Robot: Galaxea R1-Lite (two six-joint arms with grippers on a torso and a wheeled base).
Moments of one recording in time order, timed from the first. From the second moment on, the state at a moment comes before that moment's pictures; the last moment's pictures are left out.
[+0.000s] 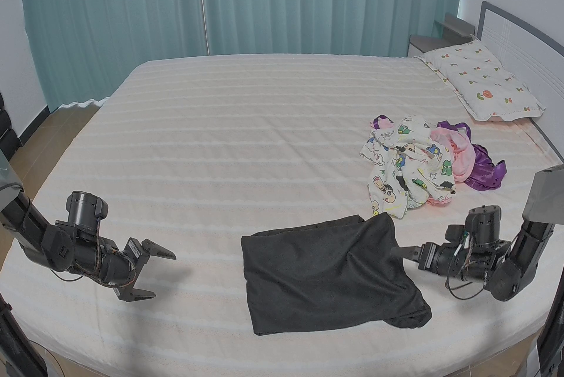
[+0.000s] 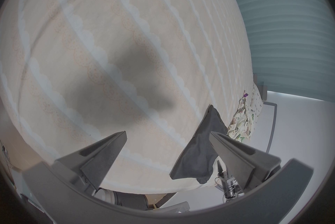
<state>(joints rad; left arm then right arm) 0.01 1.89 -0.59 -0.30 -0.50 -0.95 0.19 2.10 -0.36 -1.15 0.30 0.53</state>
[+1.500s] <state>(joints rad) 0.00 1.89 -0.58 -0.30 -0.49 -0.95 0.21 2.40 -1.03 -0.90 0.12 0.70</state>
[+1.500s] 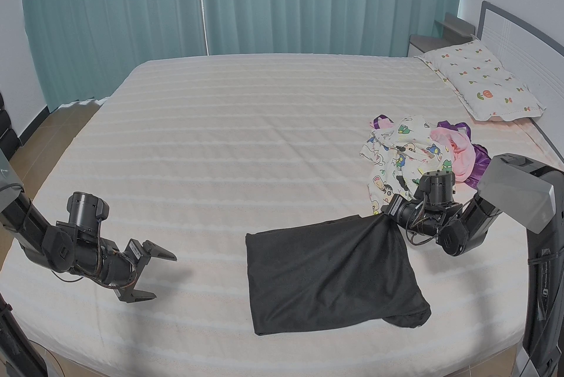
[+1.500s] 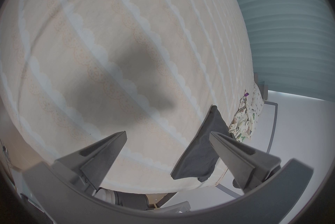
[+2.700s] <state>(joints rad) -0.13 1.86 -0.57 -0.30 -0.49 -1.06 0.24 2.22 -0.33 -1.40 0.15 0.87</state>
